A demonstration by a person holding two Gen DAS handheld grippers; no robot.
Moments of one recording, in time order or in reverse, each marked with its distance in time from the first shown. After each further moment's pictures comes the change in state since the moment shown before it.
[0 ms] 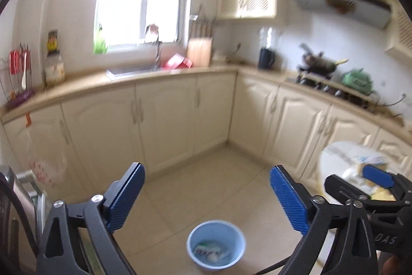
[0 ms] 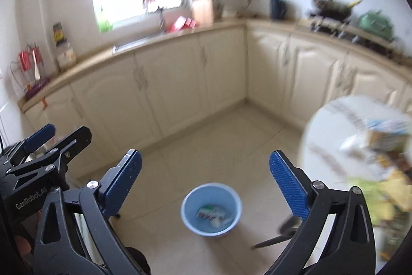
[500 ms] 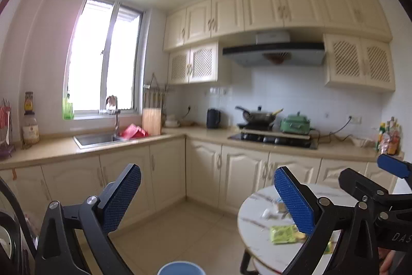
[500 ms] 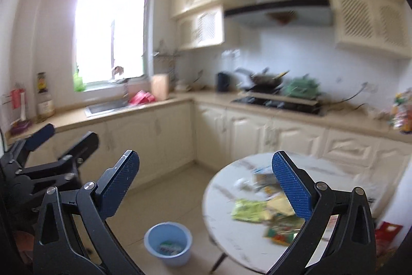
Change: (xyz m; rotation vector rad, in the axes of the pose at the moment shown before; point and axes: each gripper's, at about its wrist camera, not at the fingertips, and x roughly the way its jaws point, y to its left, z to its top) left arm -0.180 -0.074 -0.027 0.088 -0.334 -0.232; right arm -0.290 -0.005 0.006 0.008 -0.371 -0.292
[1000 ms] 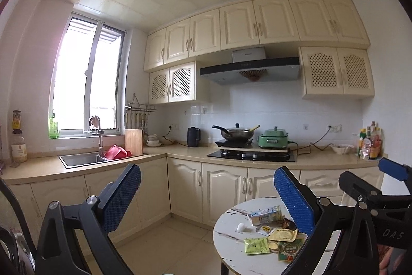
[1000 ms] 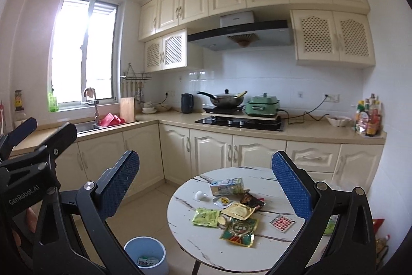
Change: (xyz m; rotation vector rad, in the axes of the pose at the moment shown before) left arm -0.109 0.083 -0.067 0.031 -0.081 -0.108; right arm -0.078 -0.056 0.015 0.051 -0.095 -0.158
